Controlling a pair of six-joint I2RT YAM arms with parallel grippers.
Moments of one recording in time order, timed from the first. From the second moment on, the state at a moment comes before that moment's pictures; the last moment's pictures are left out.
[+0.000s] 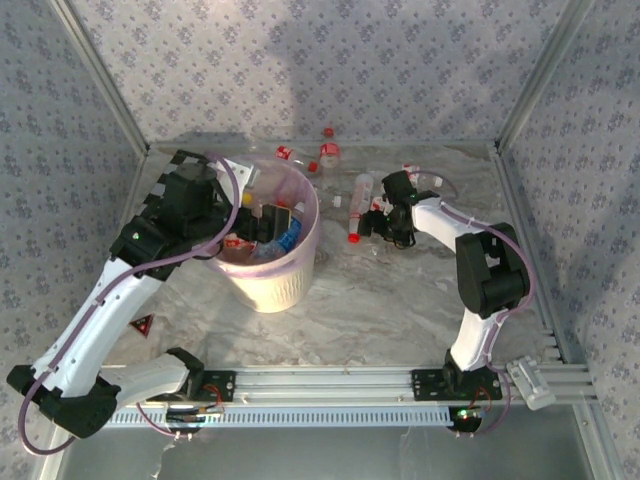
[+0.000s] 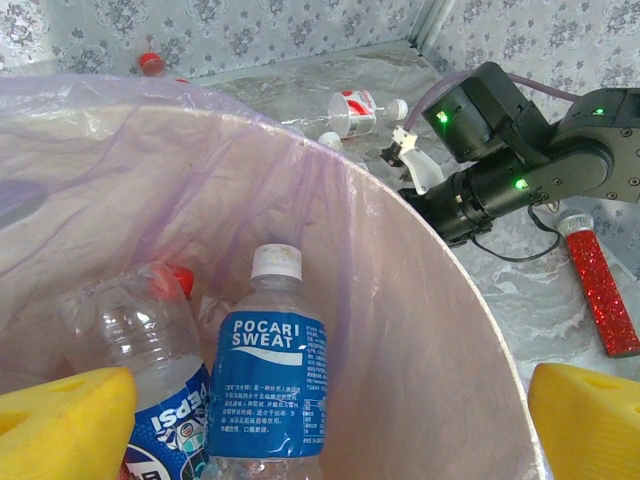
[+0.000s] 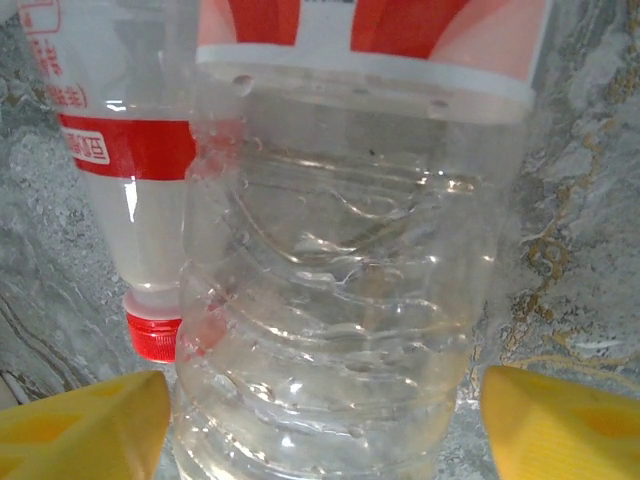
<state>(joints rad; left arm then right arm) -0.60 1.09 1.38 -0.81 0.15 -0.23 0.32 1.82 1.23 -0.59 -0.17 0.49</state>
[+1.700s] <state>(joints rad) -0.69 1.69 1.97 -0.66 0.45 -0.48 0.55 0.93 0.95 -0.45 -0.34 0.03</state>
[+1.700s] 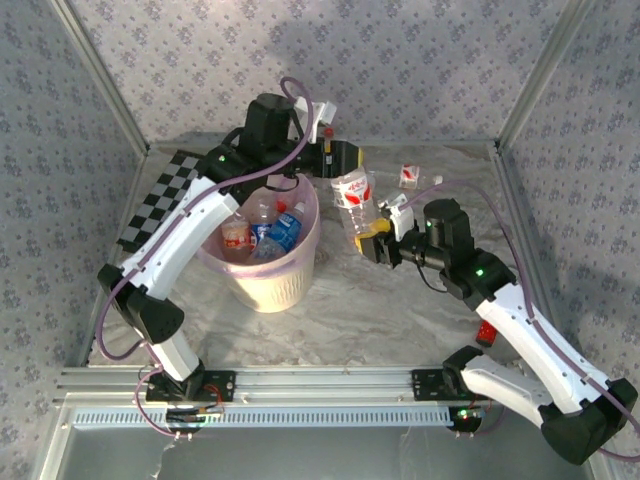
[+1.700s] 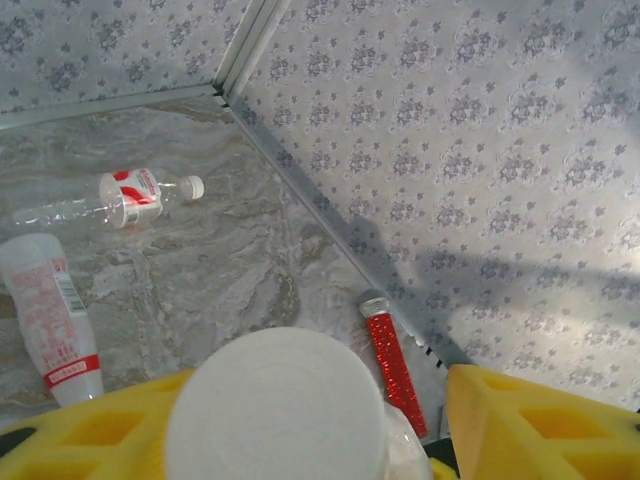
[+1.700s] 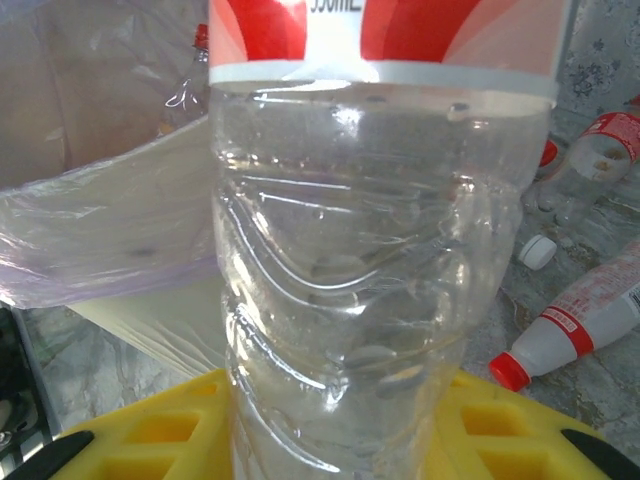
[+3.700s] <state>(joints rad) -0.54 1.14 1.72 -0.92 -0.16 -0.12 0.04 1.00 0.83 -0.47 -0.25 0.32</state>
